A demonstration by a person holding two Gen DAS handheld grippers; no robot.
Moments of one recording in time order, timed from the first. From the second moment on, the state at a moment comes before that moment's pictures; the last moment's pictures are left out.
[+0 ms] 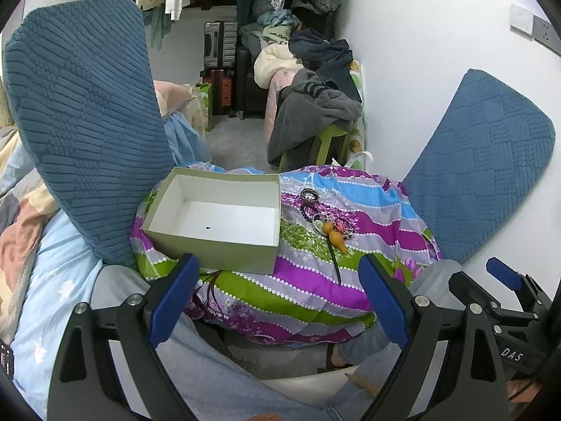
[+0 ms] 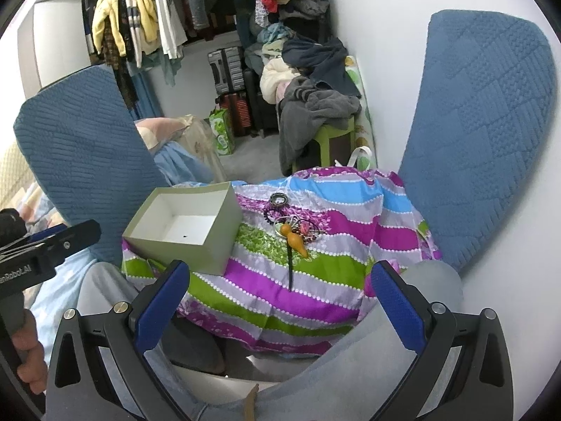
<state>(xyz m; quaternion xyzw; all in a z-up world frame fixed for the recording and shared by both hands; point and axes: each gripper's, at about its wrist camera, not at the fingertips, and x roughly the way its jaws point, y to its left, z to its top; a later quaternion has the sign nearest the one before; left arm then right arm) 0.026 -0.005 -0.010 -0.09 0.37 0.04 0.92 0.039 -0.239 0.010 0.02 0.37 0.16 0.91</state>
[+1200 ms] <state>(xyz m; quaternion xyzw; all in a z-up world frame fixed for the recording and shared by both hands) 0.177 -0.051 -0.103 -0.16 0.46 -0.08 0.87 0.213 -0.274 -0.107 0.04 0.40 0.19 0.90</state>
